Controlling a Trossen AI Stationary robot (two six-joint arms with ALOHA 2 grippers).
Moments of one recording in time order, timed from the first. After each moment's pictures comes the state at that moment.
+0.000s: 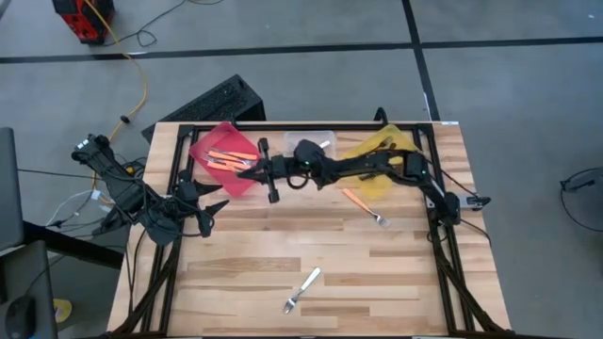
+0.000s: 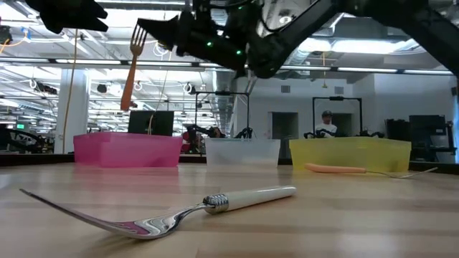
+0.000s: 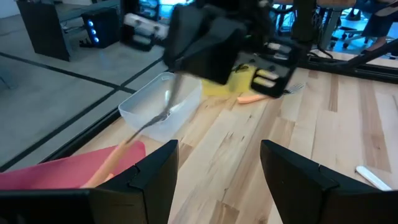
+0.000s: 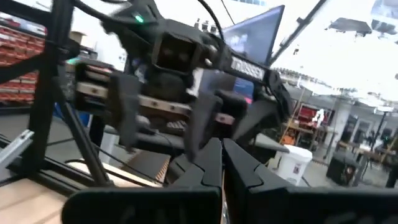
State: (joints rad) left arm -0.72 0.72 0.73 -0.83 -1.10 -0.76; right arm -0.20 2.25 1.60 0.99 -0.48 -0.15
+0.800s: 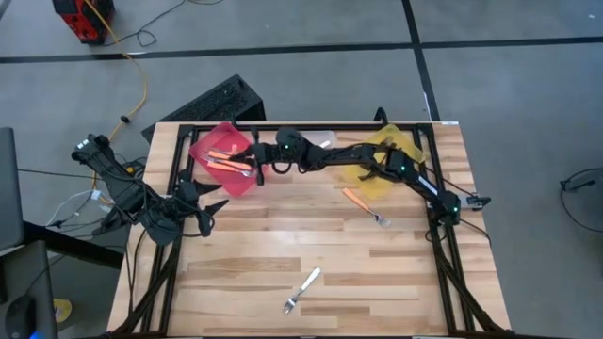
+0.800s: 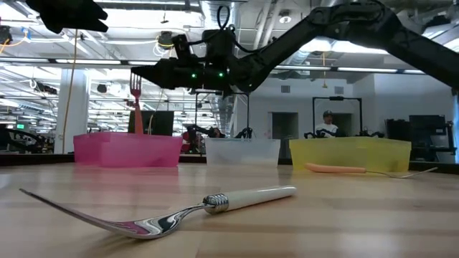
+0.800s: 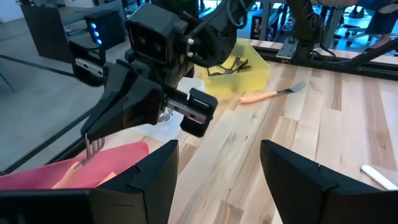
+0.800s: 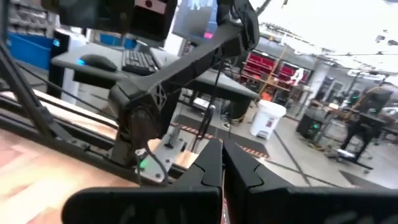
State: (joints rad) left arm -0.72 0.72 0.73 -0.84 -1.11 -0.75; right arm -0.29 2.45 1.89 0.68 -0.45 -0.30
